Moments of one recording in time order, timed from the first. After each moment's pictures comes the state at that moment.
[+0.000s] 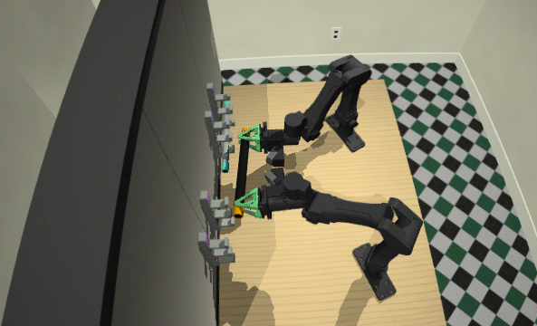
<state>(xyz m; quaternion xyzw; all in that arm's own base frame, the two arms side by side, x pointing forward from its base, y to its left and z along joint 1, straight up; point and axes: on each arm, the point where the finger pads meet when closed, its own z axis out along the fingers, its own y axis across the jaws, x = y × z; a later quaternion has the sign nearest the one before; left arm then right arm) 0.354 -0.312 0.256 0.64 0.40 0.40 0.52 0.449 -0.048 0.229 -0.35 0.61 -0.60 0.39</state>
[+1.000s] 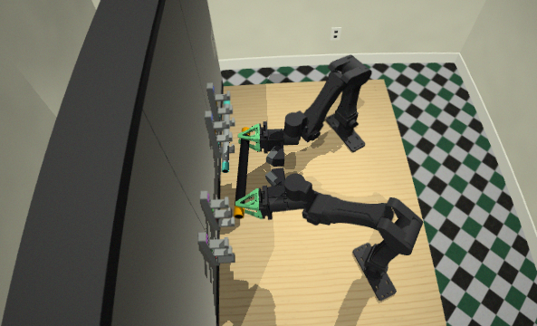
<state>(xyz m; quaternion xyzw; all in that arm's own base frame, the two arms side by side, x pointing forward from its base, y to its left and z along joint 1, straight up) 0.353 -0.311 0.255 0.63 0.40 0.40 0.53 0.449 -0.047 0.232 -0.34 0.60 -0.60 0.39</state>
